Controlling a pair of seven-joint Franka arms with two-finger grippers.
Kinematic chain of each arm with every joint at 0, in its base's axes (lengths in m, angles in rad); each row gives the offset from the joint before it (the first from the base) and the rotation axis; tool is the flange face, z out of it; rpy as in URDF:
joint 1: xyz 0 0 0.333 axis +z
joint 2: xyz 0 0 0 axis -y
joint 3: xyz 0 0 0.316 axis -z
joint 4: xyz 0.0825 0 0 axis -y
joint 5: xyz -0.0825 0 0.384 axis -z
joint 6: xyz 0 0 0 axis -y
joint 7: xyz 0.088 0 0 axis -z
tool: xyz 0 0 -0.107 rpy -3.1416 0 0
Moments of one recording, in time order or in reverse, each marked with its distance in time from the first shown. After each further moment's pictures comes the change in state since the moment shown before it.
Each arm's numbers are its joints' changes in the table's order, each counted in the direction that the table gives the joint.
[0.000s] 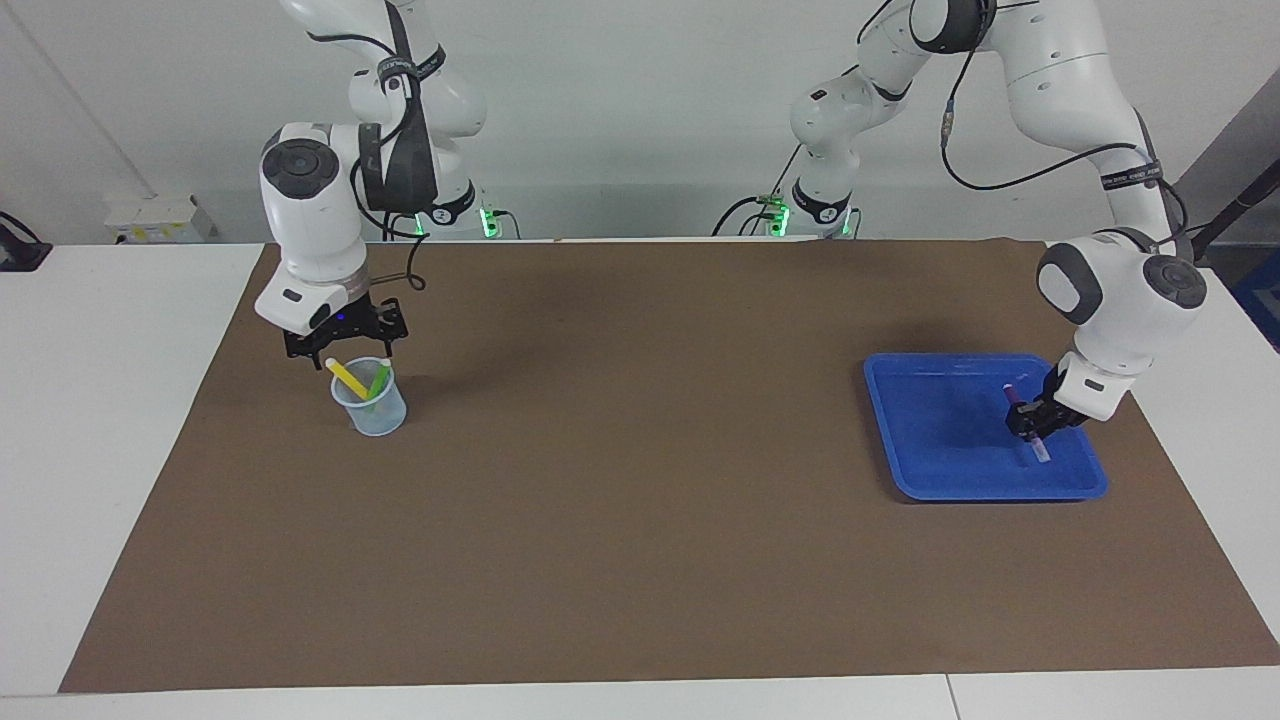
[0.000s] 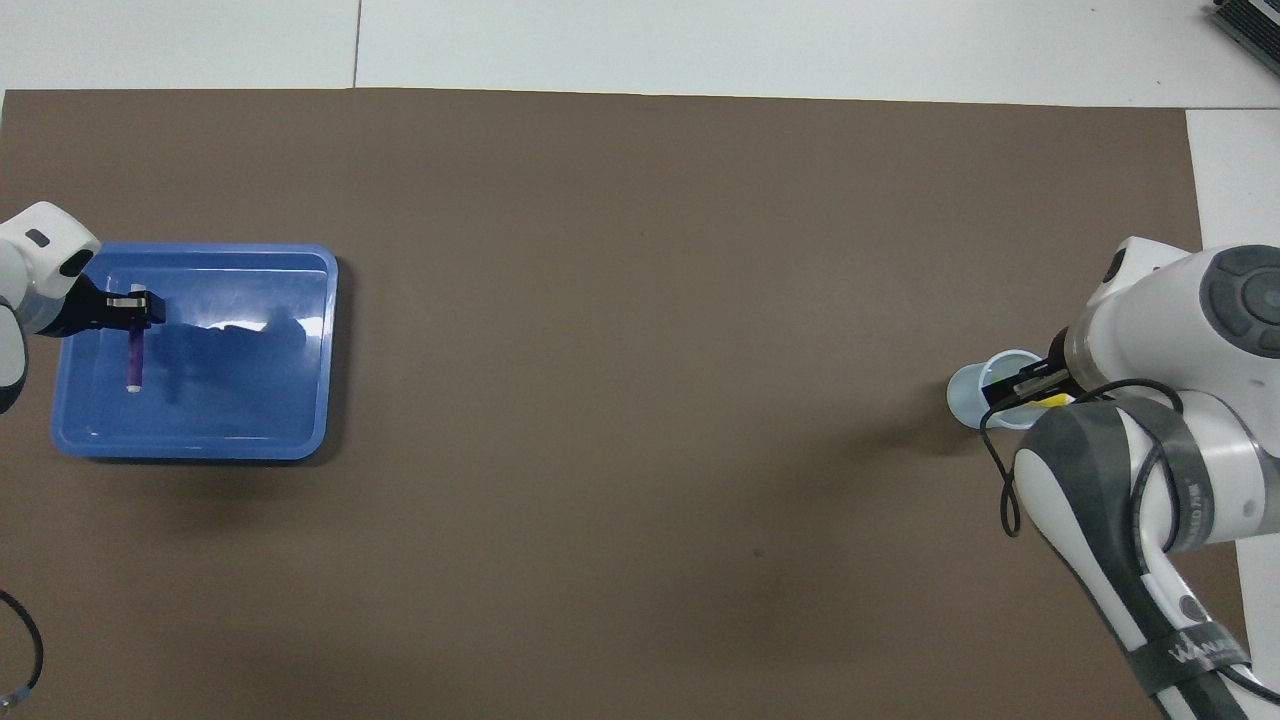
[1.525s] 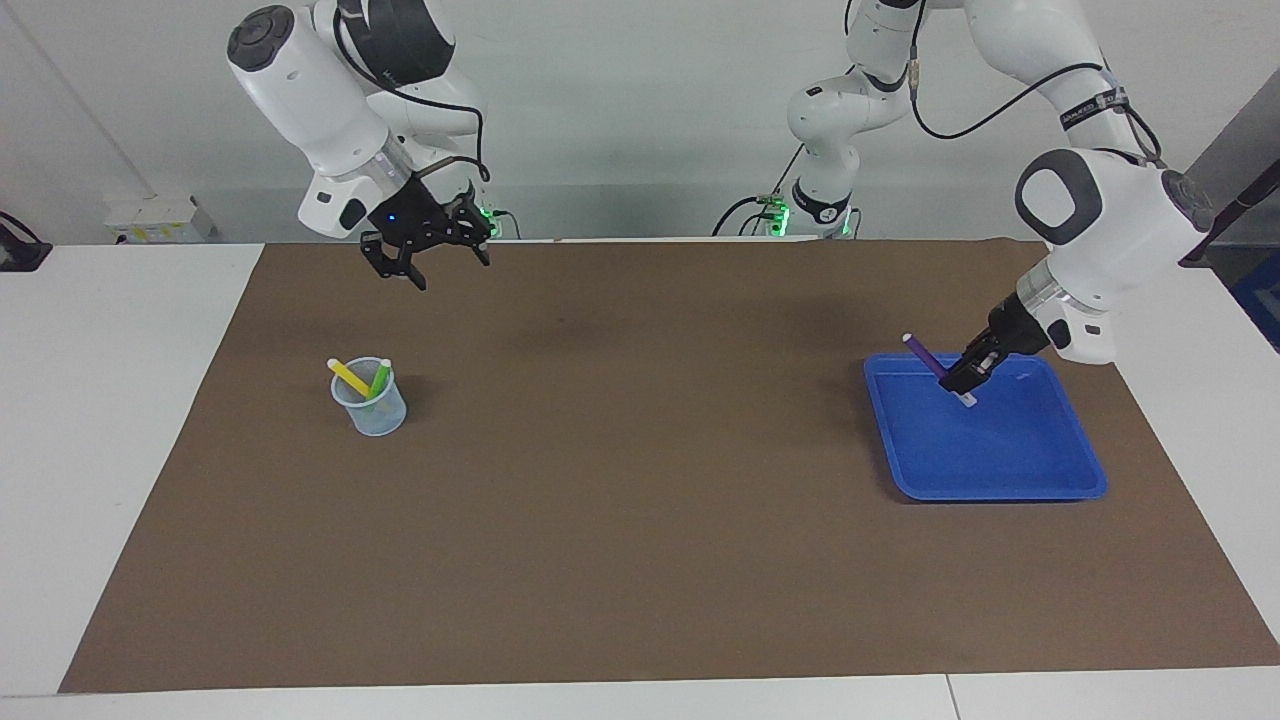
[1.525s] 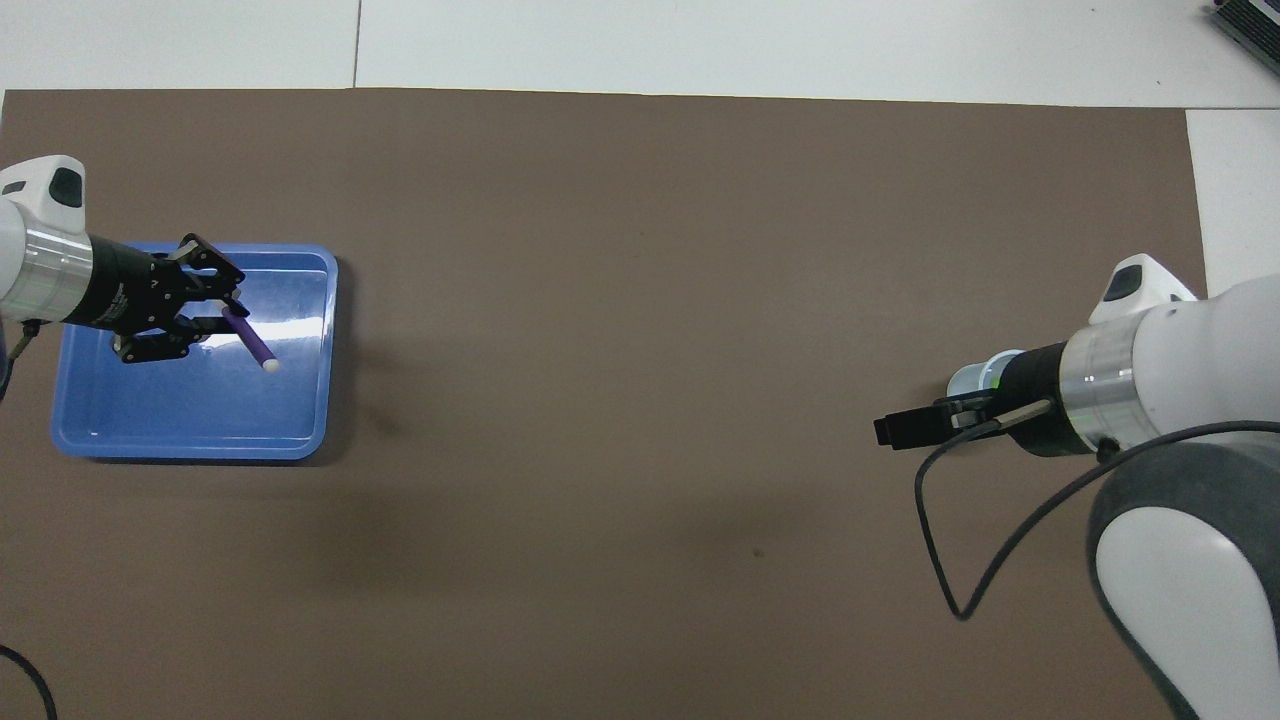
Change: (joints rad) left arm -0.173 0.240 0.022 0.028 0.432 -0.357 -0.783; right arm 0.103 0.150 -0.008 0.112 -0.623 -0.248 0.080
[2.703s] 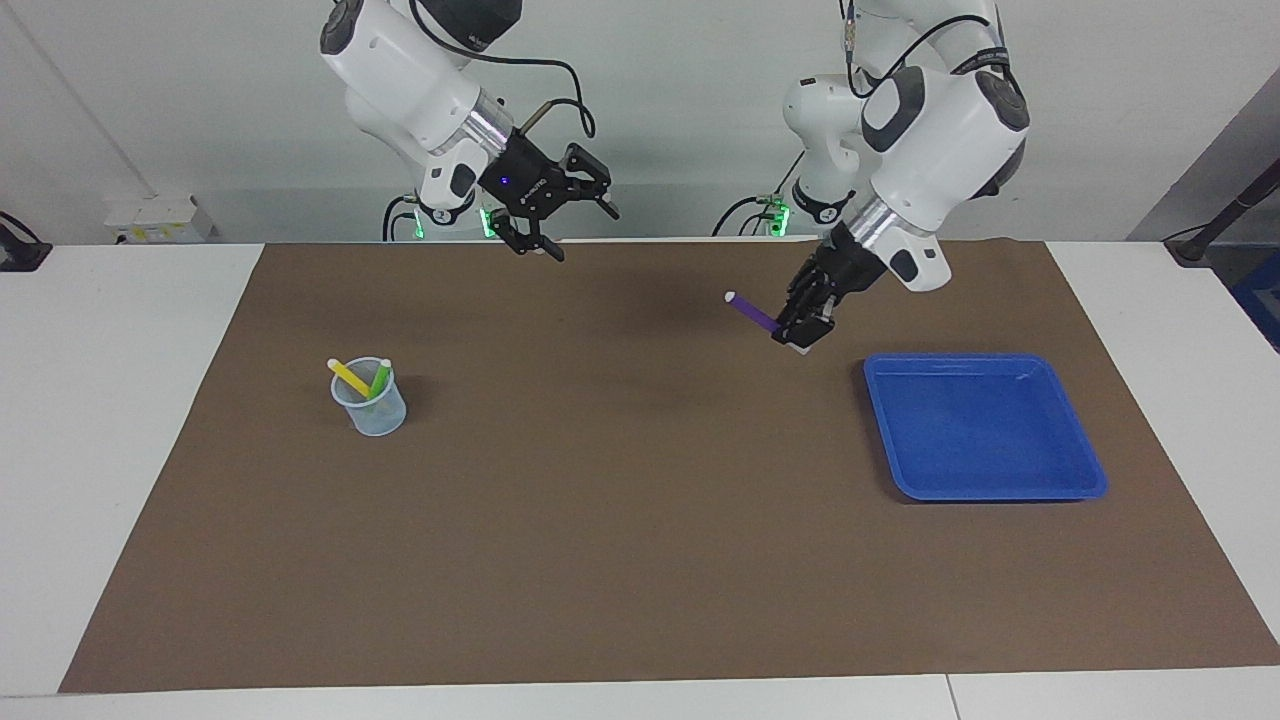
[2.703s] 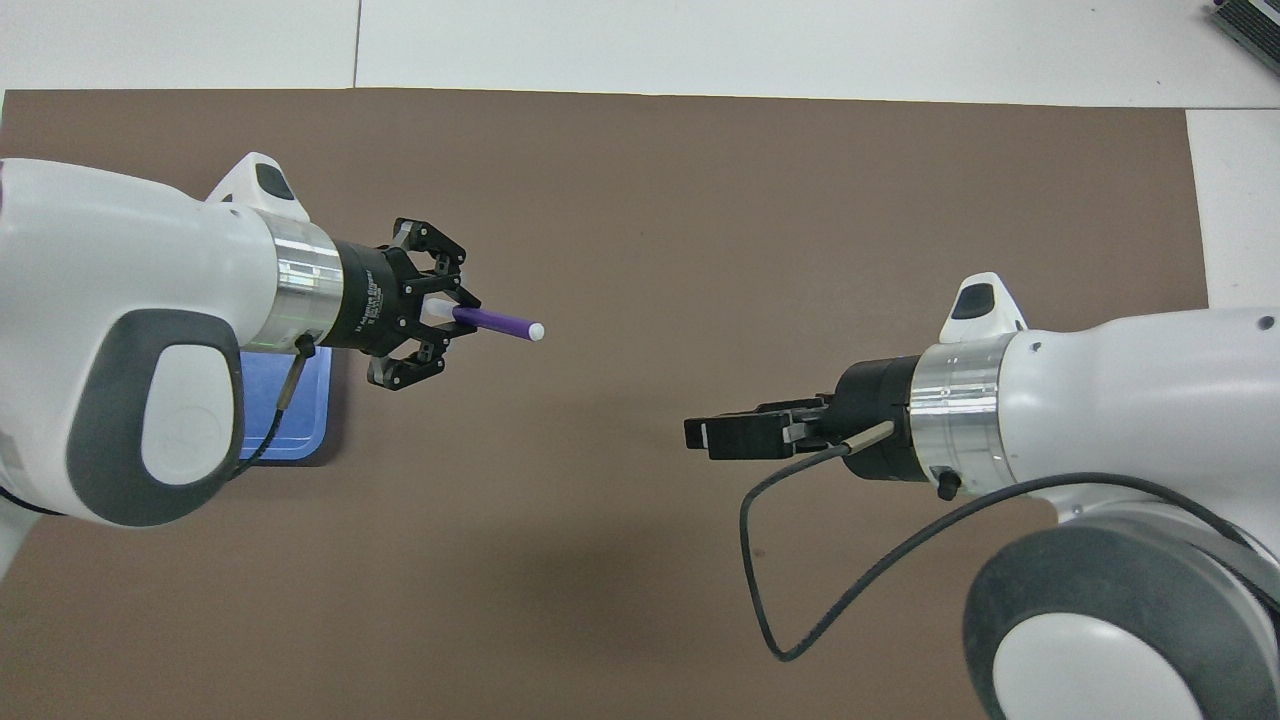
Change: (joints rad) left arm -0.349 0.117 0.040 0.000 0.155 0.135 -0.766; right arm 0.206 -0.002 -0.003 0.001 -0.330 0.222 0.096
